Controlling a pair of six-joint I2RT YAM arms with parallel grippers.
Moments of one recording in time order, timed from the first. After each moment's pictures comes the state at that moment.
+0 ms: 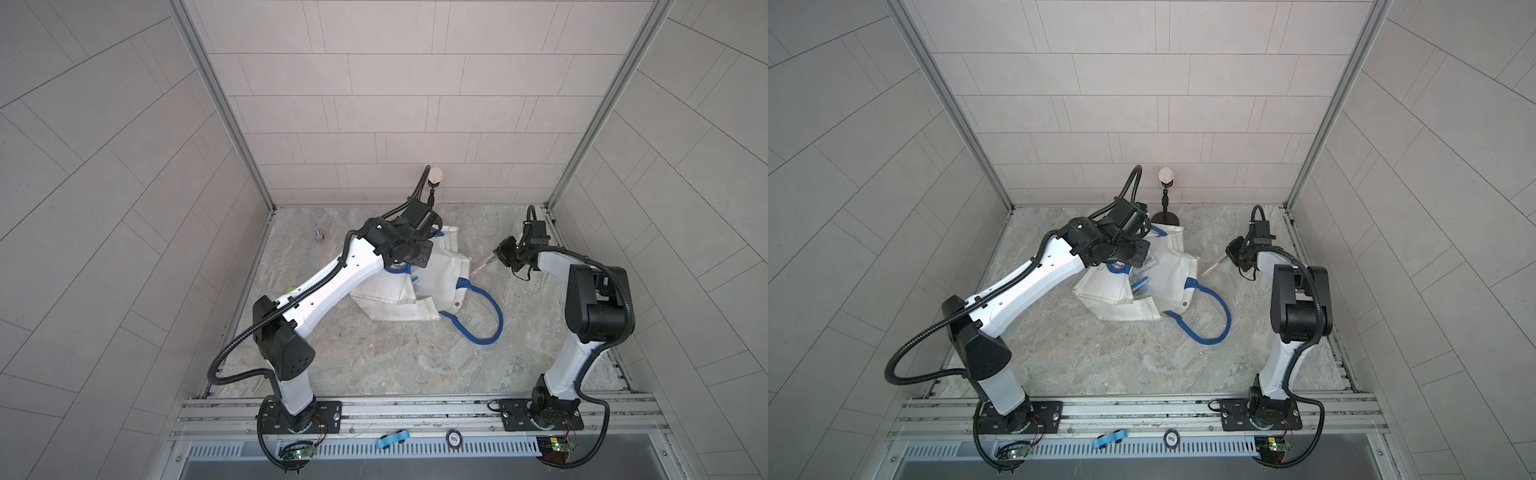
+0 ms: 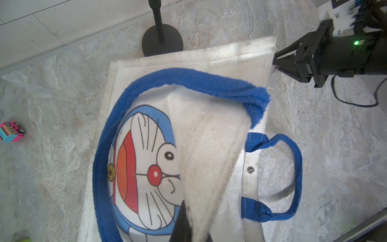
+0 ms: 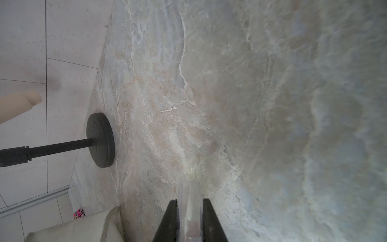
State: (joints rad) left arm -0.77 1.76 1.86 -1.05 -0.18 -0.32; right arm -0.14 1.88 1.17 -0.17 -0.33 0.85
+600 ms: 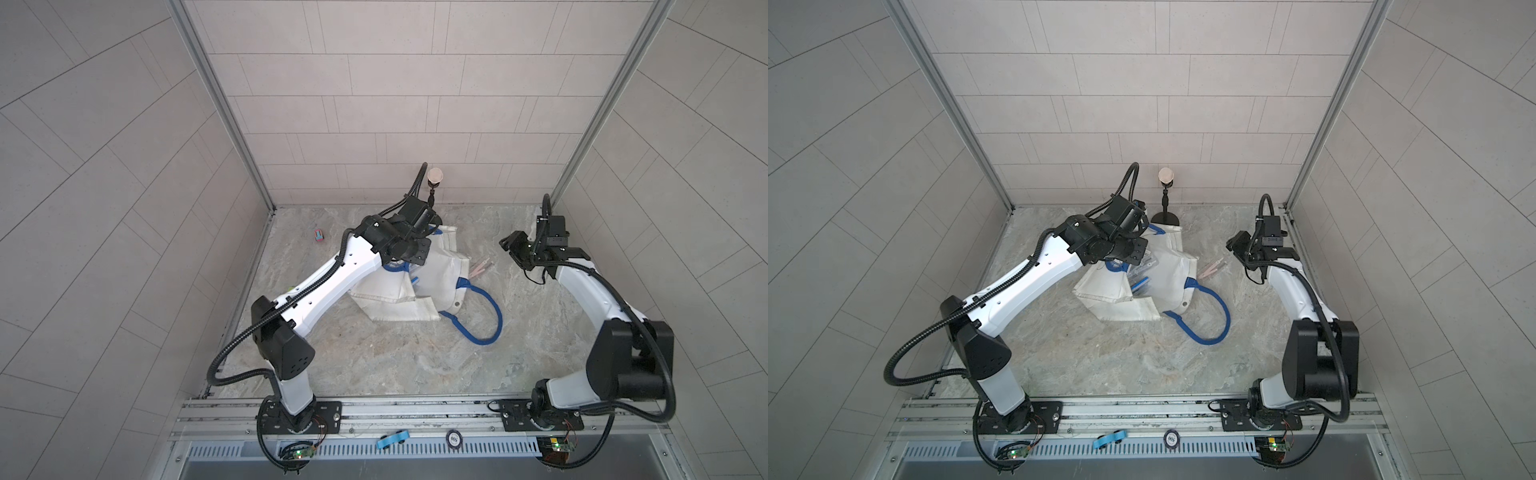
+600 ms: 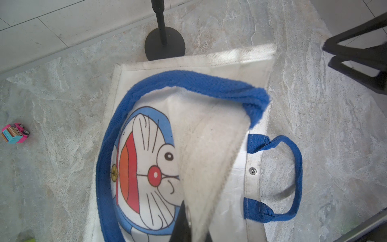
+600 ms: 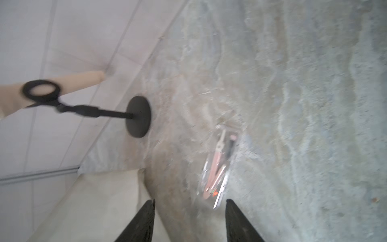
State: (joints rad) left arm -0.76 1.76 1.88 -1.06 -0.17 -0.30; right arm -0.02 1.37 1.08 -0.43 -0.25 0.78
